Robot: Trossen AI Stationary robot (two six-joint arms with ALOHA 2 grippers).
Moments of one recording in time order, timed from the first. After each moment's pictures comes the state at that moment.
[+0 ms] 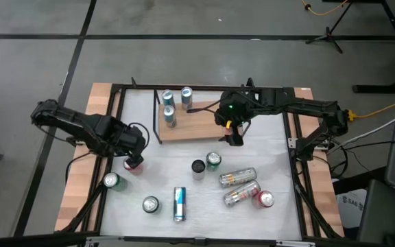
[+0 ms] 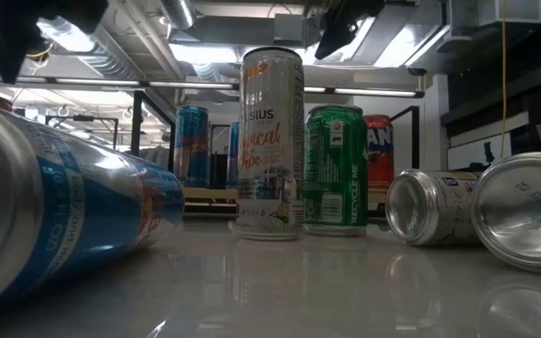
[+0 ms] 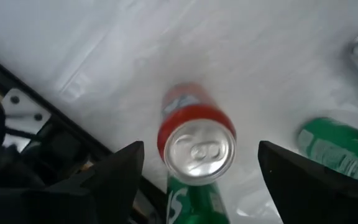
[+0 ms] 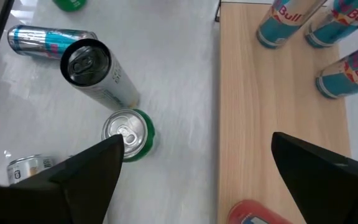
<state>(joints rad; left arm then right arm) -0.28 1.14 1.10 -1.42 0.01 -1.11 -0.12 1.60 1.66 -1.04 -0.19 -0.24</state>
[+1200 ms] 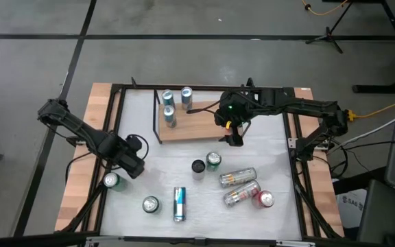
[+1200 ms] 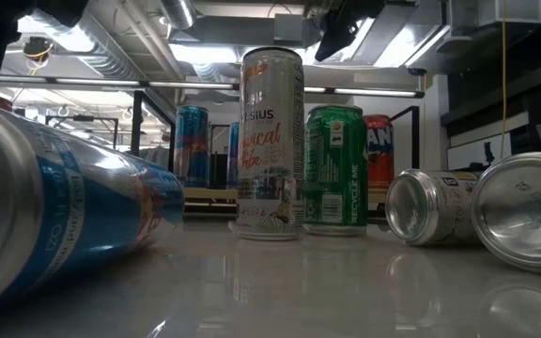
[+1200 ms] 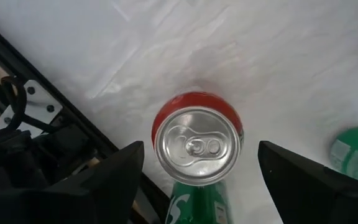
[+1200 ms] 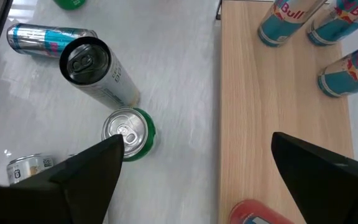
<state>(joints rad) -0.49 1.26 1.10 -1.44 -0.11 -1.33 -0.12 1.60 1.66 -1.04 -0.19 -0.24</state>
